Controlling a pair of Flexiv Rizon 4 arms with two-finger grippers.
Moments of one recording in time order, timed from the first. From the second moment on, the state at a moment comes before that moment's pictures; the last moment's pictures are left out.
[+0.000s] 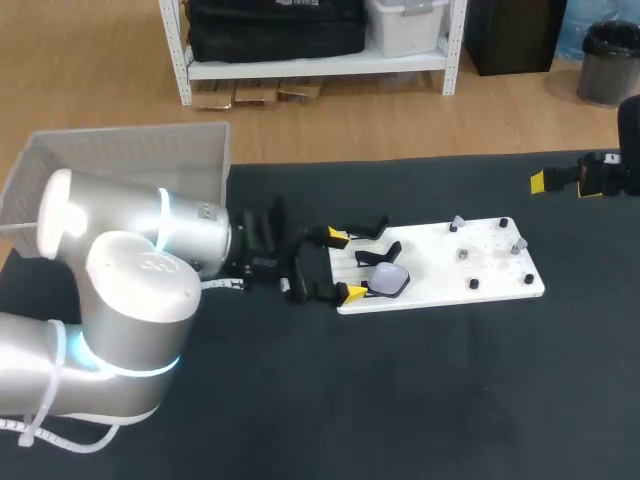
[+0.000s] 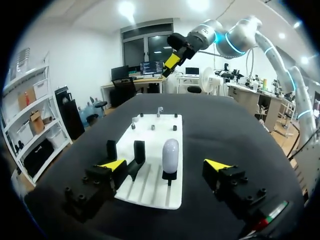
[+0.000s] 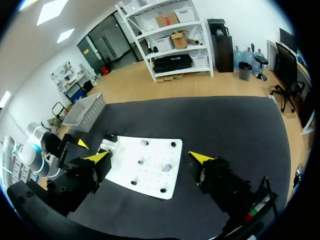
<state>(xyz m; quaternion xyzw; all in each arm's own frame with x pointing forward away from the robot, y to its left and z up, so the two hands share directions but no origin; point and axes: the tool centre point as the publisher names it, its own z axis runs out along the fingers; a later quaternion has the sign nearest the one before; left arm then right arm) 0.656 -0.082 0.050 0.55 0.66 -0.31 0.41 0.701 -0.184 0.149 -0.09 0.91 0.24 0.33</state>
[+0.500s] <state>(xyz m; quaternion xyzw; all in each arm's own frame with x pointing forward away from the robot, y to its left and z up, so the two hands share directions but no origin) 0.666 -0.109 0.028 0.56 0.66 -0.32 0.38 0.701 -0.184 0.149 -0.09 0.91 0.24 0.33</state>
